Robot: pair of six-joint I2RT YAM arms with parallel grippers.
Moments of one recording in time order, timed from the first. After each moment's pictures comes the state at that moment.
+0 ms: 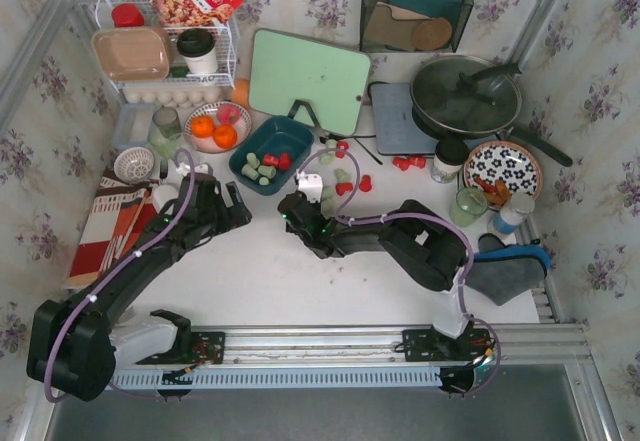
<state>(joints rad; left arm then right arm) -0.36 1.13 0.71 -0.36 -0.05 -0.58 0.96 1.96 1.04 0.25 0.54 0.64</state>
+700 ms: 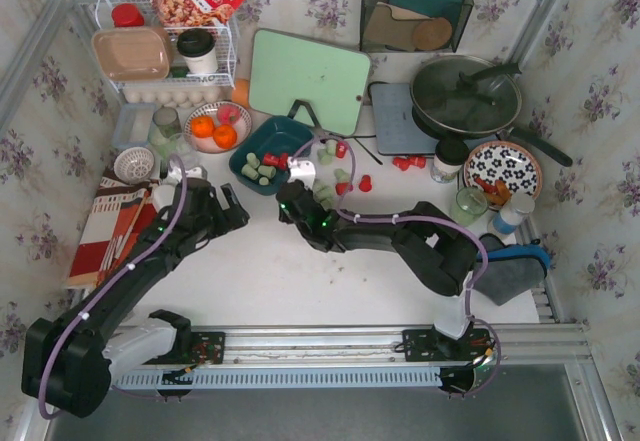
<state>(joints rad) -0.37 1.06 0.67 -0.37 -0.05 -0.60 0.96 1.90 1.08 0.27 0.49 0.56</state>
